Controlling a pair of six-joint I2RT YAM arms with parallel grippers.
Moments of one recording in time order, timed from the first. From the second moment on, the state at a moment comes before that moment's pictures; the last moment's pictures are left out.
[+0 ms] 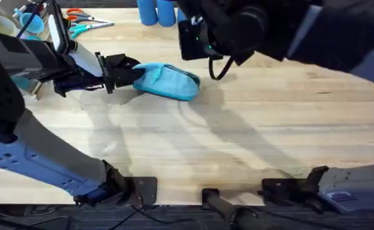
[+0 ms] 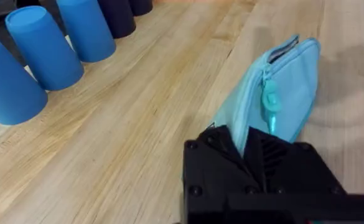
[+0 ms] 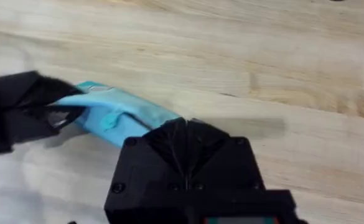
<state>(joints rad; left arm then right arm) 0.44 1.86 0.97 -0.62 1.31 1.56 0.86 1.64 1.49 -0.78 0.45 0.58</state>
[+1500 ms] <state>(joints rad) 0.45 1.86 0.97 -0.62 1.31 1.55 1.10 1.63 1.49 -0.76 0.44 0.57</state>
